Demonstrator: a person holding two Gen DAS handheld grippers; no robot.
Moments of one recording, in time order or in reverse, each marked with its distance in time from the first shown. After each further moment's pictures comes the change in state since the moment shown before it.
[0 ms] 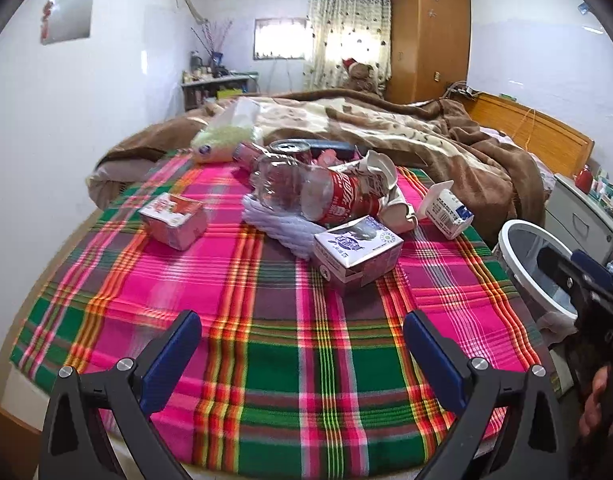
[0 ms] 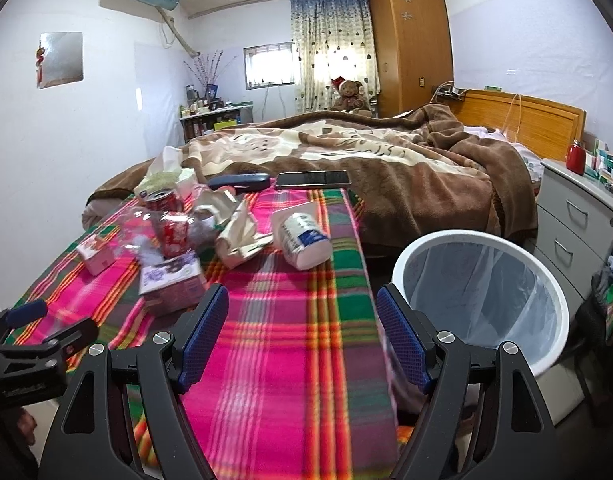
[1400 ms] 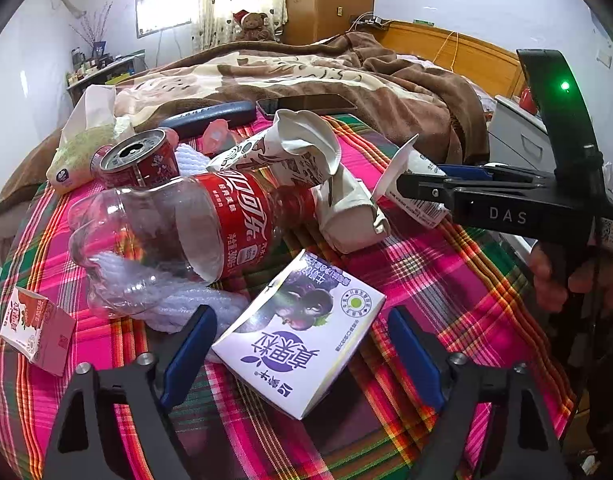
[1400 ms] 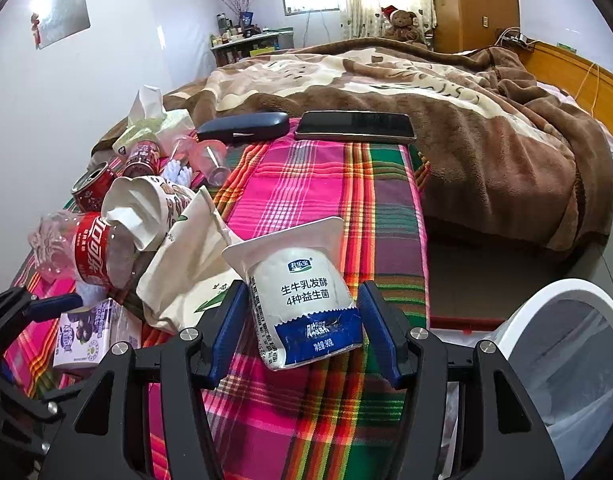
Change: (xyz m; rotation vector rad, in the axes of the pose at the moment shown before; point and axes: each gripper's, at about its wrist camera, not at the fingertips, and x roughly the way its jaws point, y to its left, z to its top) left arm 0.122 -0.041 0.056 0.275 0.191 -0.253; right arm 0.144 -0.012 0.048 -0.088 0.291 0.167
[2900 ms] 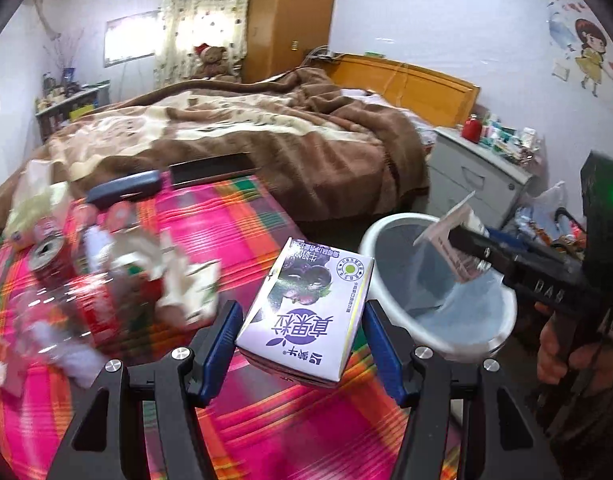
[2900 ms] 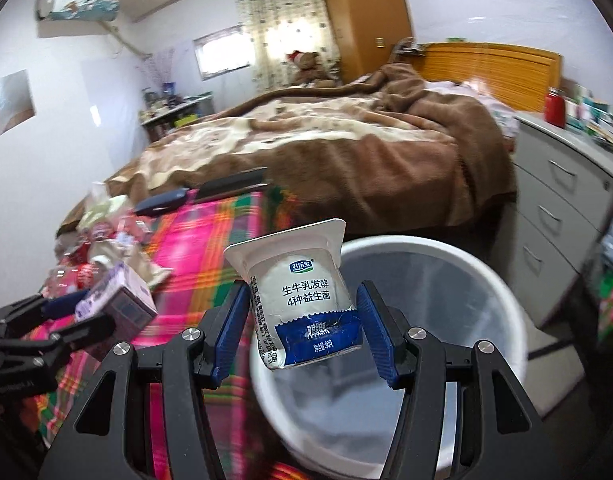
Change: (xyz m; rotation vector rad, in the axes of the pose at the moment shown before) left arm -0.041 -0.113 0.047 0.034 -0.120 -0.168; right arm -0.114 -0.090 -0.050 0.245 -0.192 -0.192
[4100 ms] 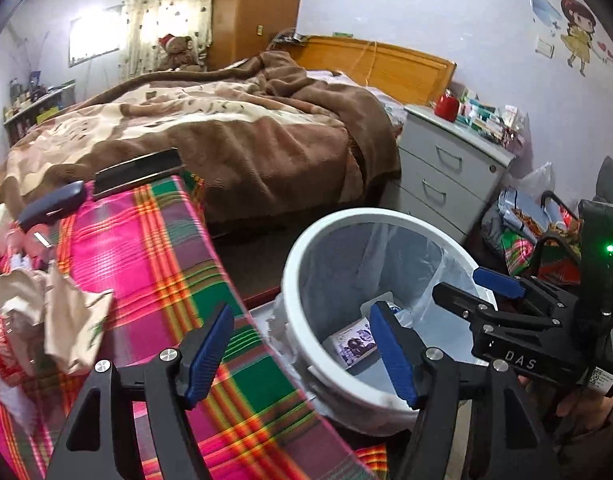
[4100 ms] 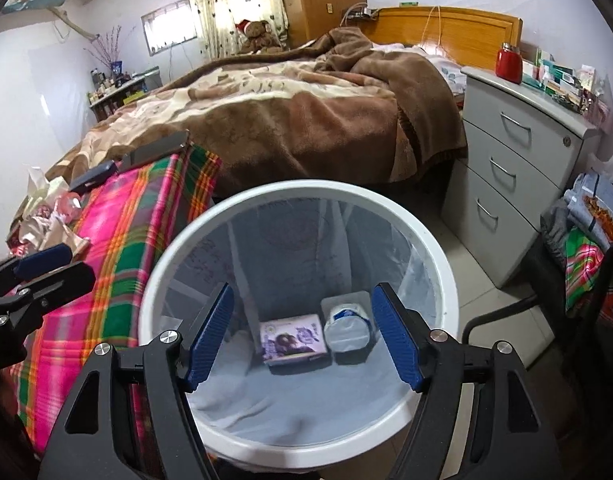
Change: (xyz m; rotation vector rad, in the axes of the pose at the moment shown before) left arm 0.061 -0.062 0.020 0.043 0.049 -0.057; right arm 0.004 -0.047 -0.019 0.060 0.112 -0.121
